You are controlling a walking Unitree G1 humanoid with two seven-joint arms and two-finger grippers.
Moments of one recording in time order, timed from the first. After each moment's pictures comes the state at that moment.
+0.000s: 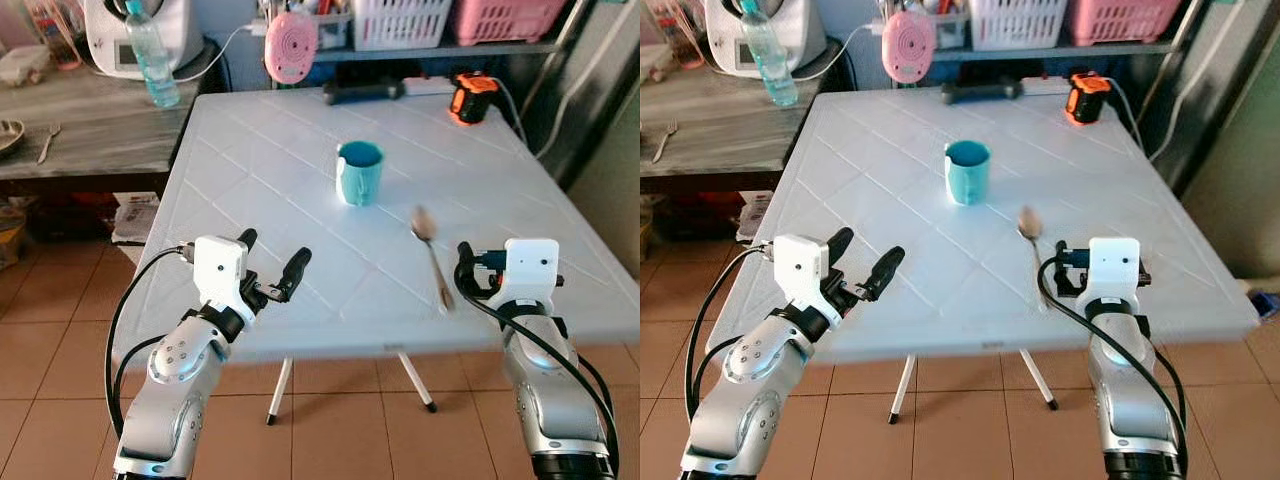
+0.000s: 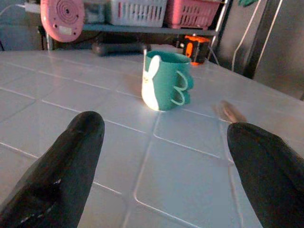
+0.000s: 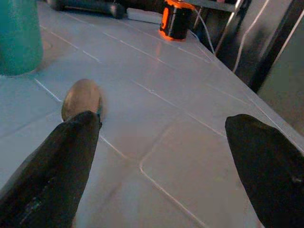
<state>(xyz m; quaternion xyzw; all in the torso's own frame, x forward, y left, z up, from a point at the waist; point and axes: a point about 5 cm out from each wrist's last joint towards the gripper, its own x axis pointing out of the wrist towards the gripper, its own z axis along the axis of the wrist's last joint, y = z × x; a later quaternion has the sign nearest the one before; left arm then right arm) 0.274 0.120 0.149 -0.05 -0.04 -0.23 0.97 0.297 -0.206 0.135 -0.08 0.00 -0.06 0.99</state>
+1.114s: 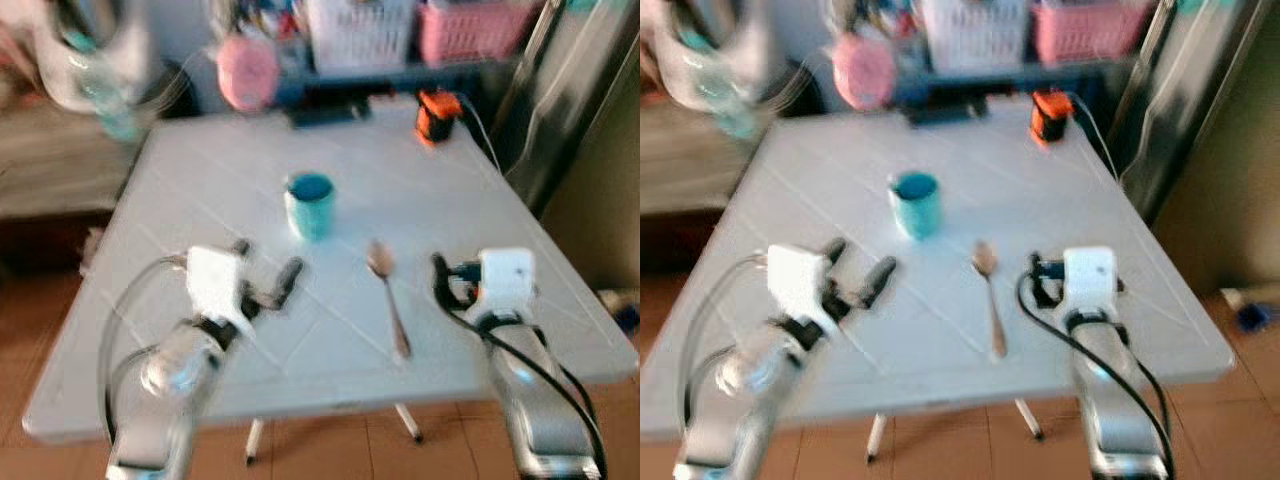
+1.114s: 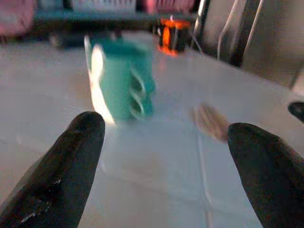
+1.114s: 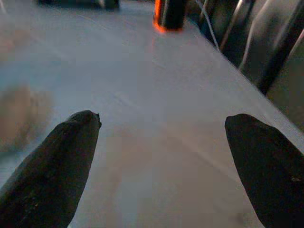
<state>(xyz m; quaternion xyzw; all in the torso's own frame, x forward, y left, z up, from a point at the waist) 0.259 0.122 0.131 -0.04 -0.01 -0.25 0.97 0.279 -0.181 0.119 -0.06 0.04 -0.01 1.00</state>
